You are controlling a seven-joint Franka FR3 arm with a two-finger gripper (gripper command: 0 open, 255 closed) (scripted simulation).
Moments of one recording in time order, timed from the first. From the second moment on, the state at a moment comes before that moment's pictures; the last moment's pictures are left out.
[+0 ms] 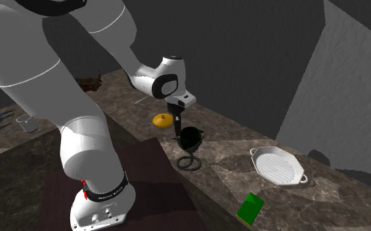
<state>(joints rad) -0.01 -0.21 0.50 -2.82 0.14 2.62 0.73</state>
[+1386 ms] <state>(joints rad) -0.07 -0.07 0.54 -2.82 0.03 2.74 0.82</state>
